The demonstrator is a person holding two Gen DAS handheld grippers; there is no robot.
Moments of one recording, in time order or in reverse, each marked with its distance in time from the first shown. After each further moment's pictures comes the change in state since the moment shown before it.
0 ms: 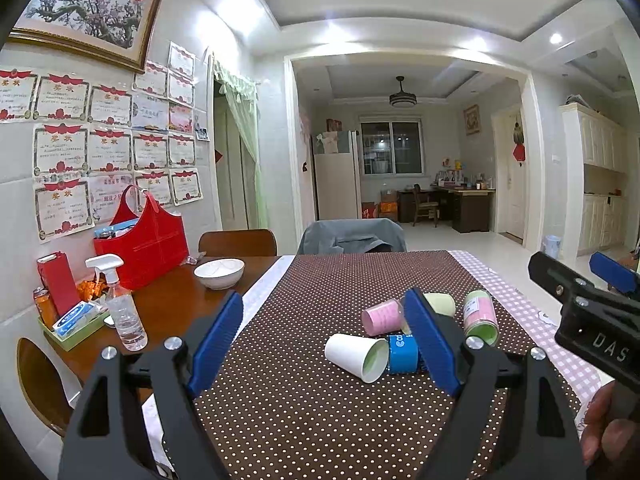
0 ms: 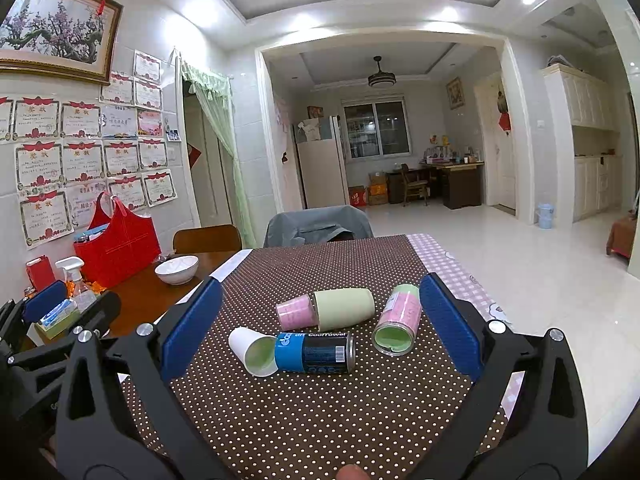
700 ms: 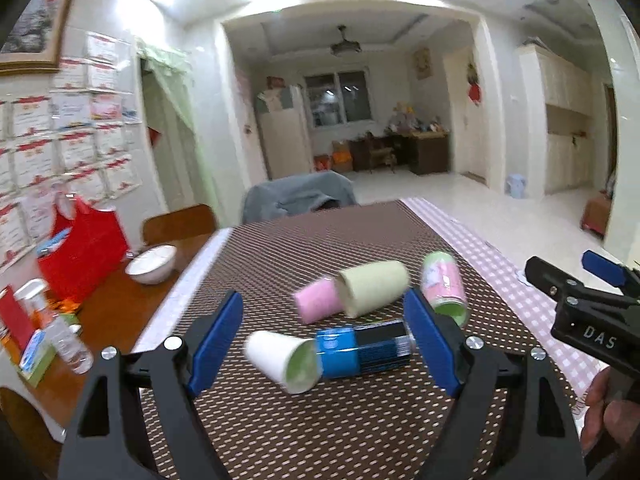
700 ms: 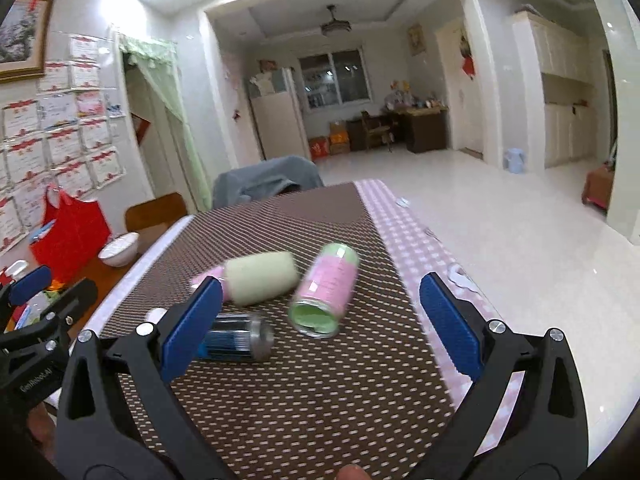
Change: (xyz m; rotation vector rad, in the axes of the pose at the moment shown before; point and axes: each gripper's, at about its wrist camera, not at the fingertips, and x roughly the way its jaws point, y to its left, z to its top) left arm 0.102 -0.095 0.009 0.149 0.190 -0.177; right arm 0.083 -0.113 -0.014 0.106 0.206 -0.149
